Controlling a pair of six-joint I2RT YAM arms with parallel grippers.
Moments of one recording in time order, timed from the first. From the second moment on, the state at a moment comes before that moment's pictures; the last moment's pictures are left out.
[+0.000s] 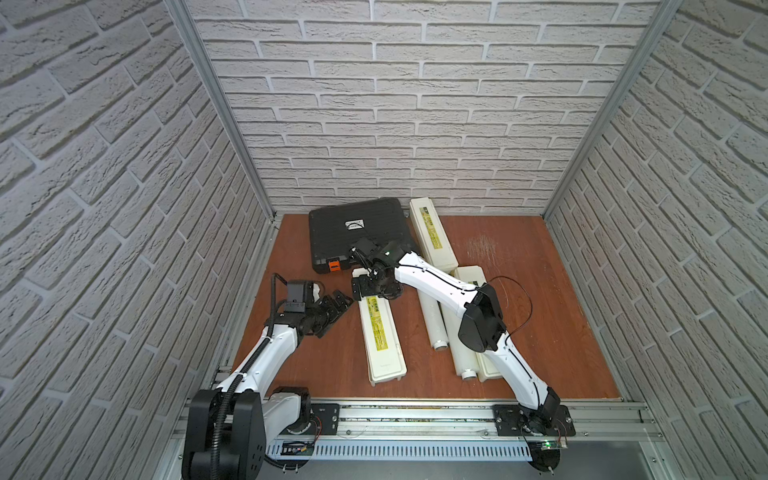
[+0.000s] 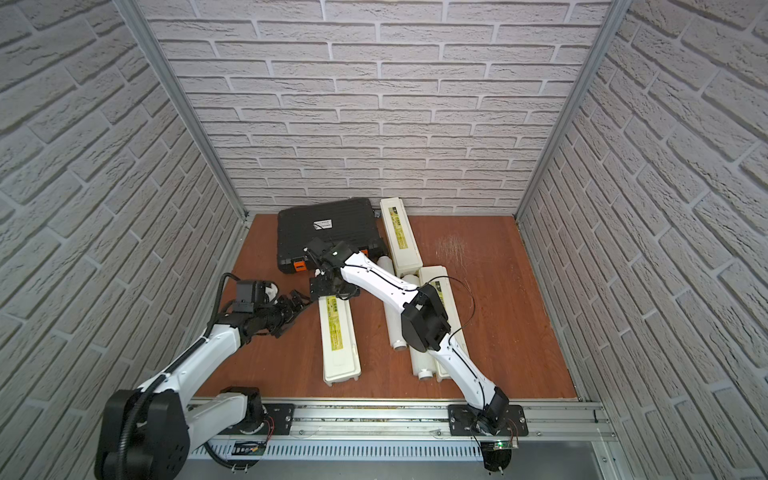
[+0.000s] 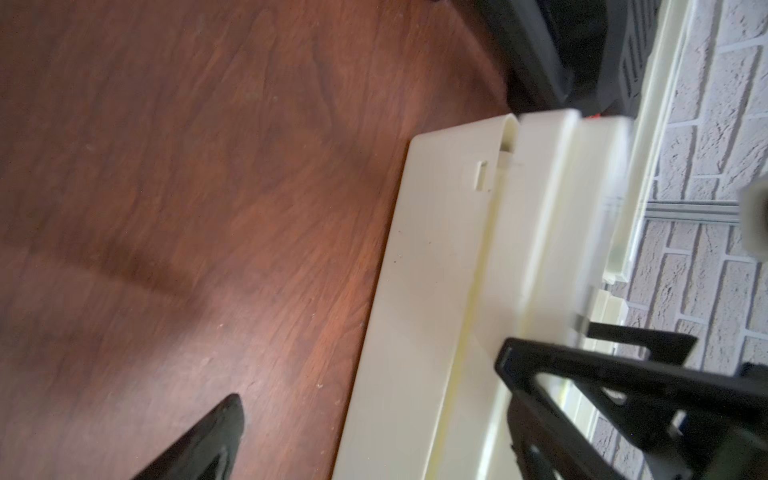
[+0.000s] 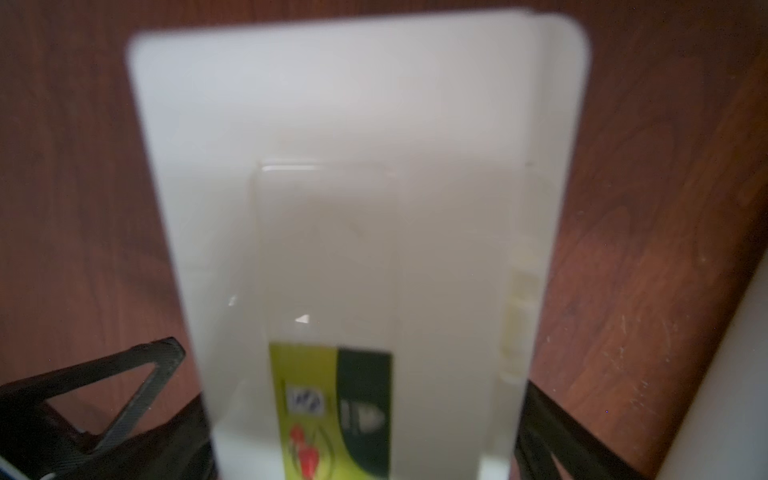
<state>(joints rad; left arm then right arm) -0.07 1.11 0.54 -0.37 0.43 -0.79 0.85 2.43 2.39 -1.23 -0.02 0.70</state>
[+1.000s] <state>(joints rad) -0.09 1.37 0.70 -0.28 0.49 -0.76 0.76 2.24 2.06 -1.01 -0.16 0.72</state>
